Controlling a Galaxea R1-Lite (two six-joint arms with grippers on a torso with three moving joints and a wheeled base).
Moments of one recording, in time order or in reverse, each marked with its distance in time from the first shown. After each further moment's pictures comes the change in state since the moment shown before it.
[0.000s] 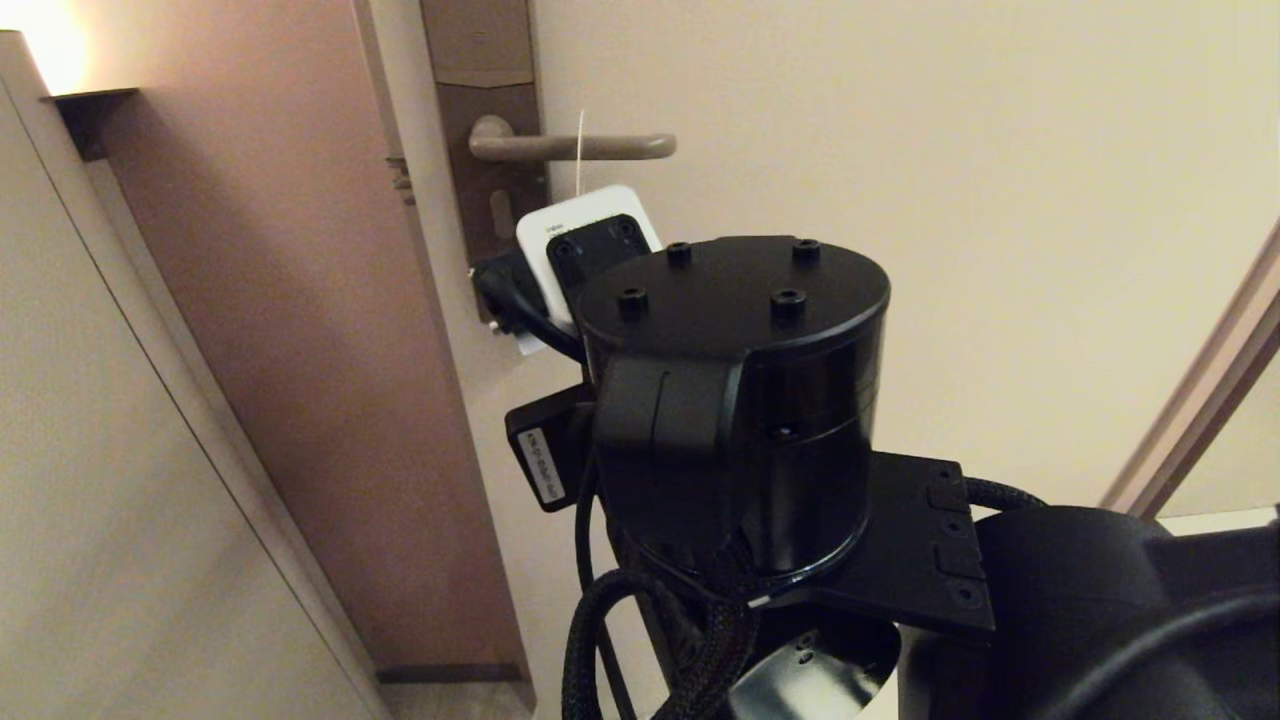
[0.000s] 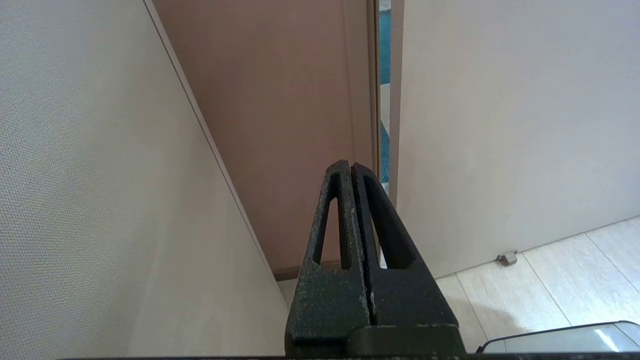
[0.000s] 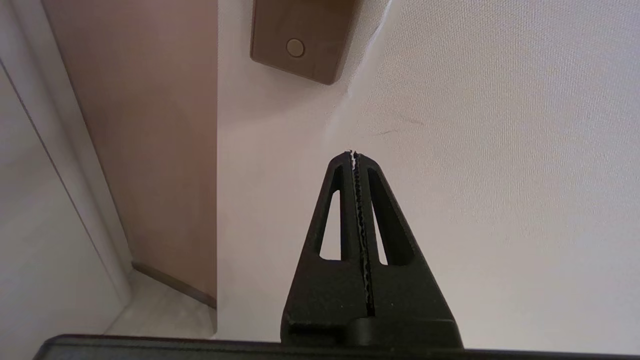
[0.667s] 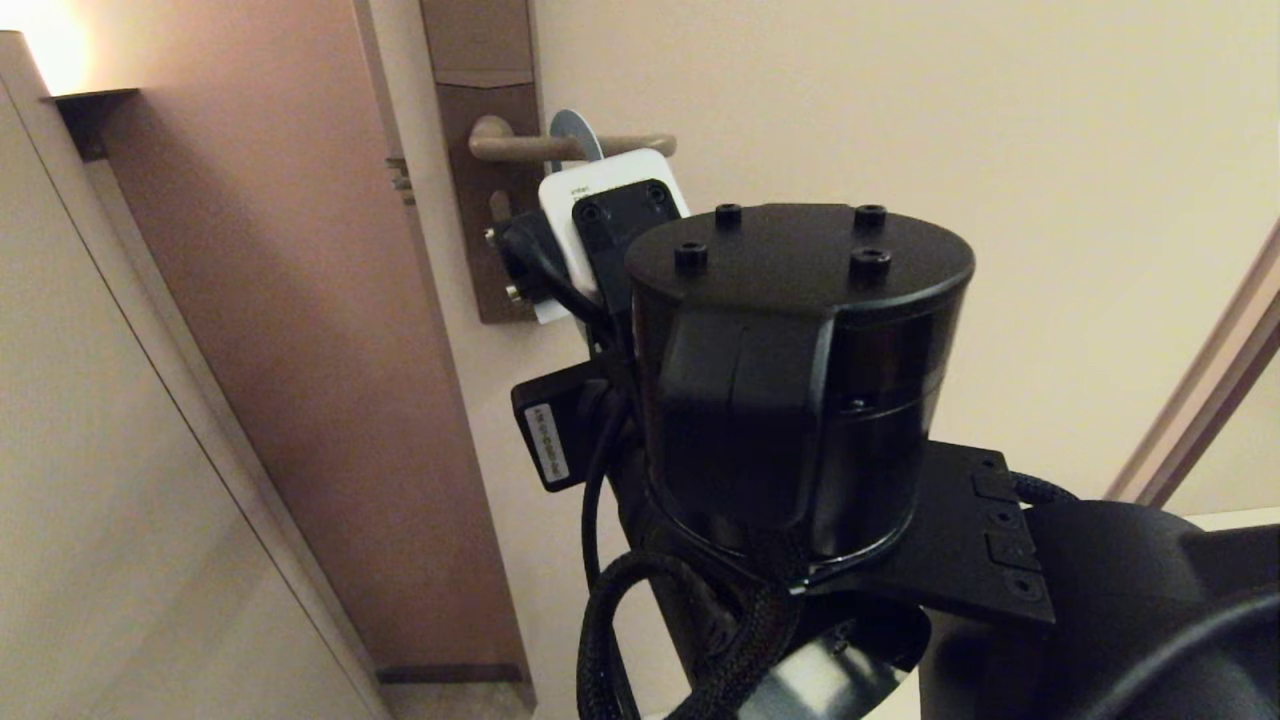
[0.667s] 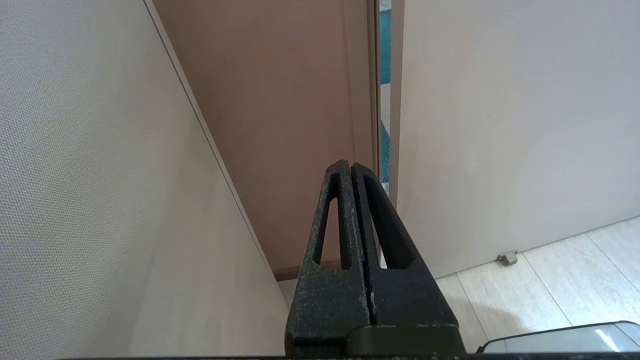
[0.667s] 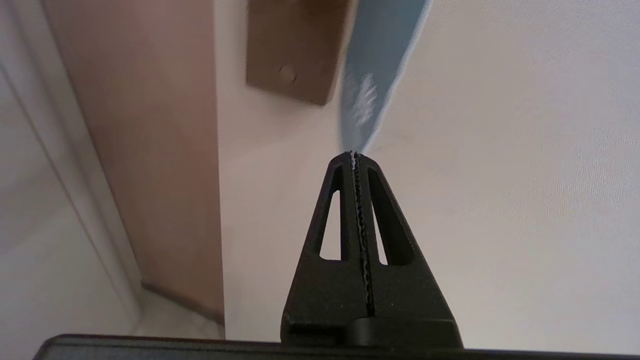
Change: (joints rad) left arm 0.000 0.000 0.000 0.000 -0.001 0.000; right arm -0.010 -0.014 0.005 -0.060 0.000 -0.004
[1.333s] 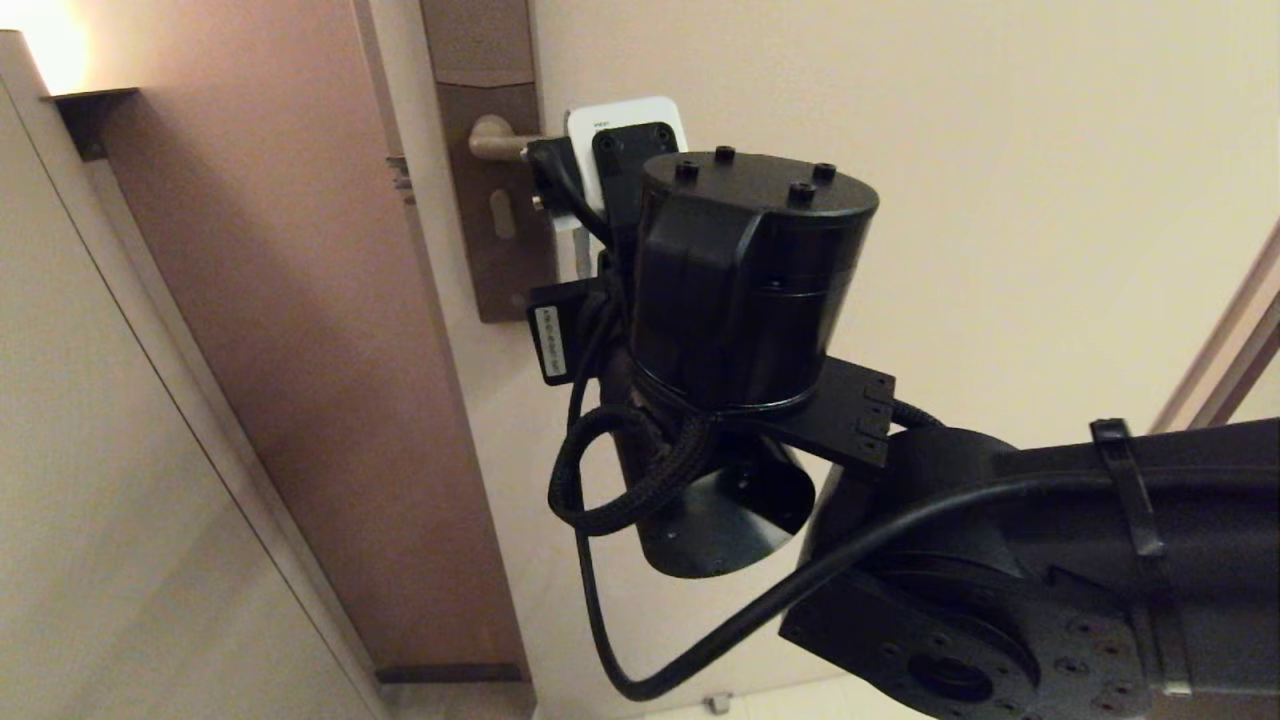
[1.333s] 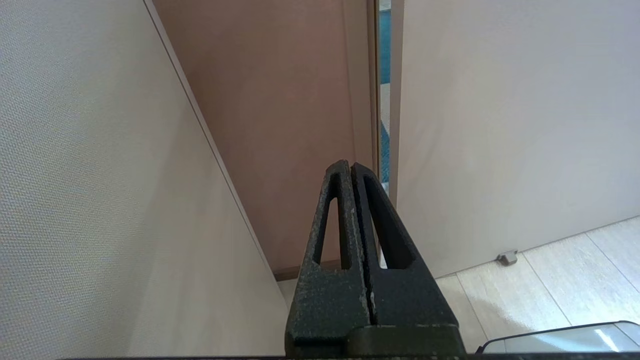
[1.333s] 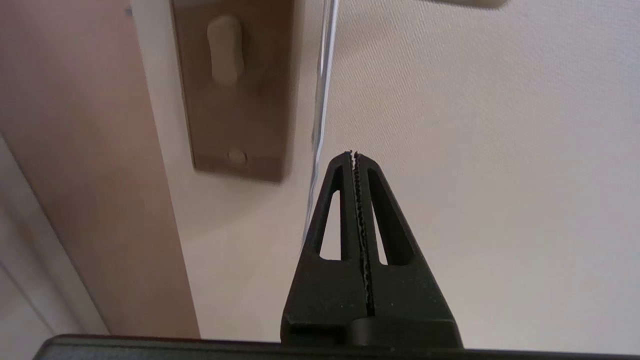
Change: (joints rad) left arm 0.000 0.000 0.000 0.000 0.000 0.000; right arm -0.097 0.116 -0.124 -0.162 0.005 -0.057
